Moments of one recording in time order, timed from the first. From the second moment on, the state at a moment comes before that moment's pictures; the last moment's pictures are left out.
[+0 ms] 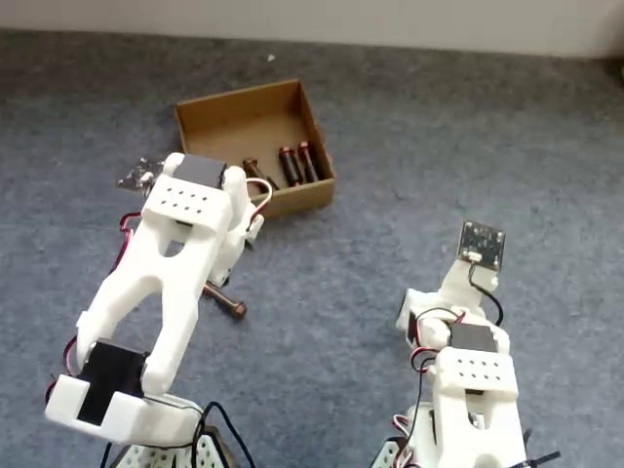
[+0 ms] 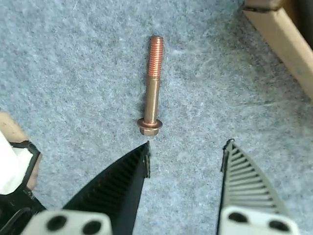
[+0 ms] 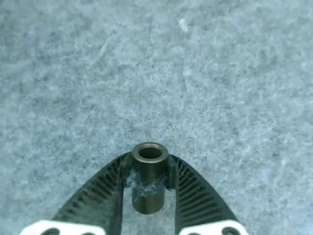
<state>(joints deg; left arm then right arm) 8.6 -2.2 14.2 89.5 82.8 -1.8 -53.3 77.0 45.0 -9.5</state>
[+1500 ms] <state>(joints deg) 1.6 -2.2 30.3 71.9 -74.7 -1.8 -53.3 77.0 45.0 -9.5</state>
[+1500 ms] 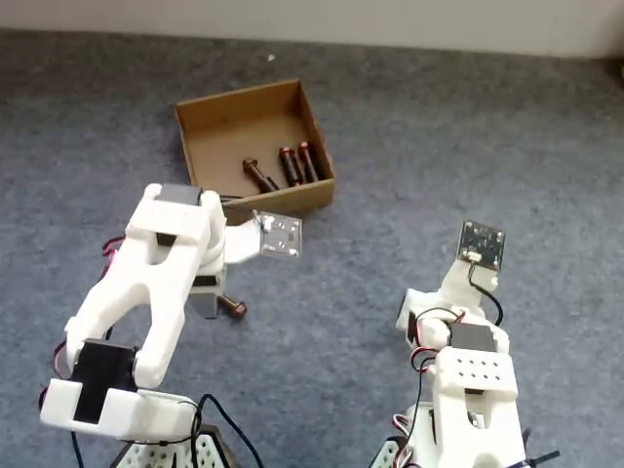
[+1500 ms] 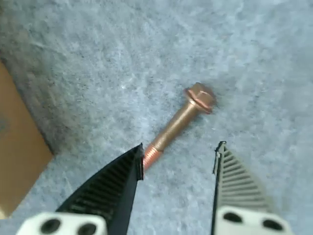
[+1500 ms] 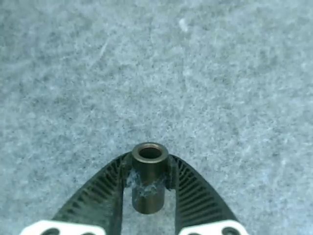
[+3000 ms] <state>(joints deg) 10.8 -30.9 47.9 67.6 -60.5 -1.8 -53.3 77.0 45.0 -9.5</state>
